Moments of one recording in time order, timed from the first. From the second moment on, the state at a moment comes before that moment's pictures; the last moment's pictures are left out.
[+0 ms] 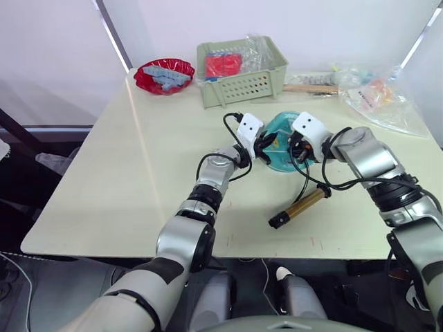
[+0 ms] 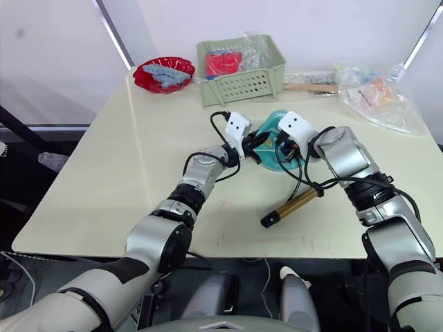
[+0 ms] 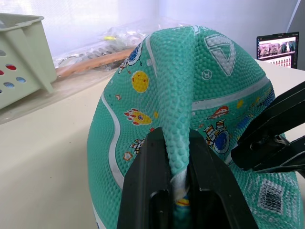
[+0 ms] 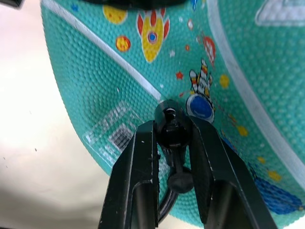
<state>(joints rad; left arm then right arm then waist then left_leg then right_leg) -0.97 0.00 0.00 1.04 -0.02 -0.14 -0.62 -0.91 -0.53 0.42 0.26 0.01 0.86 0.77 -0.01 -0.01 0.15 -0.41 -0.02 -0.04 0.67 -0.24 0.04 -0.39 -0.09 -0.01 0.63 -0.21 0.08</state>
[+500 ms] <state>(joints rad) -0.96 0.02 0.01 1.05 -0.02 -0.14 -0.61 -0.96 -0.41 0.42 0.47 -0.08 0.75 0.78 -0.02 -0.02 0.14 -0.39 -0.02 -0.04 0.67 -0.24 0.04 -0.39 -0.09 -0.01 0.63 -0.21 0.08</state>
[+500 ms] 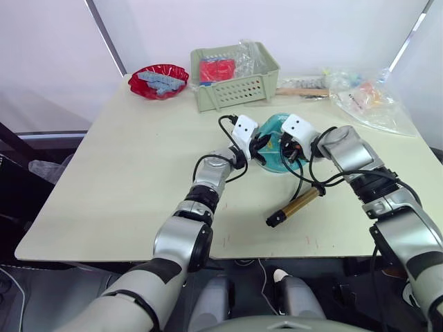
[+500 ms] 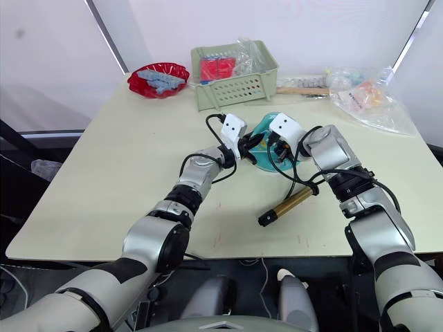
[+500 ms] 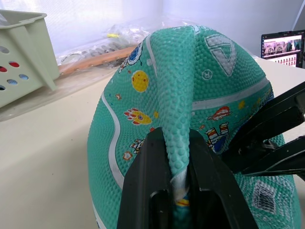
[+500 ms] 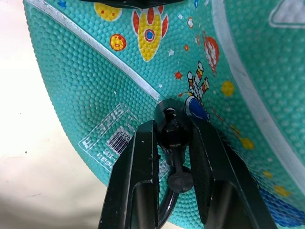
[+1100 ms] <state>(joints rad) -0.95 0.03 0.03 1.07 -0.02 -0.12 -0.59 -1.02 -0.27 0.37 0.71 -0.15 0.68 0.75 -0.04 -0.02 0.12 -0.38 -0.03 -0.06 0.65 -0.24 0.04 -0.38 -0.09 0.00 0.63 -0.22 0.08</state>
